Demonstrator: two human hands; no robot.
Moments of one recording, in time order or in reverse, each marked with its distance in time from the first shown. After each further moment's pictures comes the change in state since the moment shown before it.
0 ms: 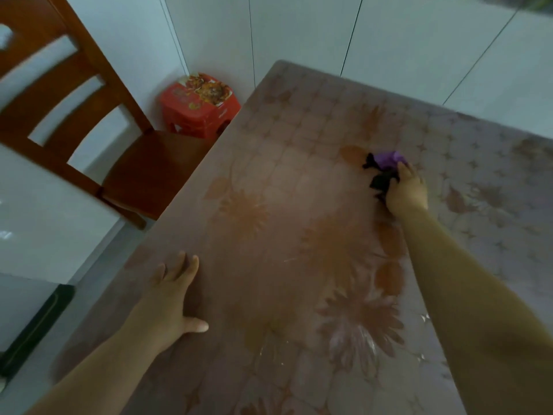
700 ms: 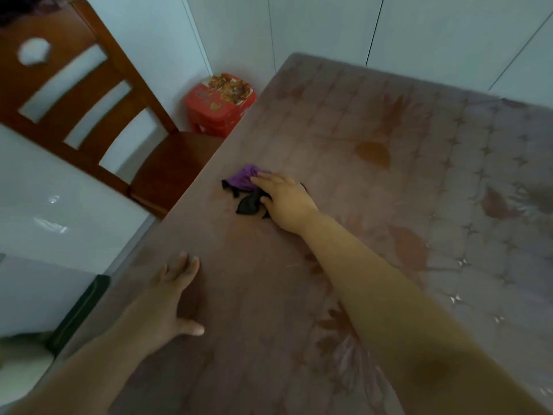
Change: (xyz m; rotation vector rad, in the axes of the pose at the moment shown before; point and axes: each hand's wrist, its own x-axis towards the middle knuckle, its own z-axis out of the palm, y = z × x) left_hand -0.009 0.012 -0.012 0.038 -0.051 -0.048; right_hand -0.077 -0.162 0.065 0.103 -0.427 -0.826
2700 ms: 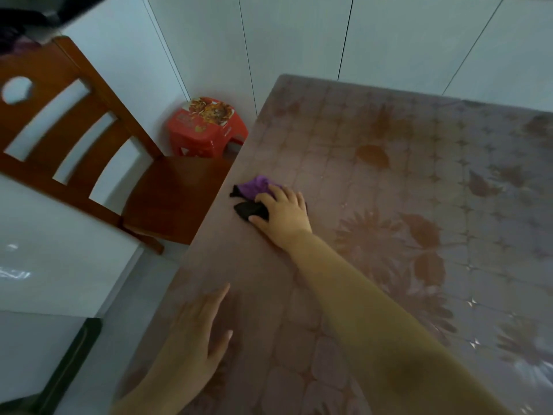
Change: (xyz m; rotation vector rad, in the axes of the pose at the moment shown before) left_hand -0.006 -0.056 0.021 -0.161 0.349 0.372; right_hand 0.007 -0.072 0.027 -0.067 0.118 0.338
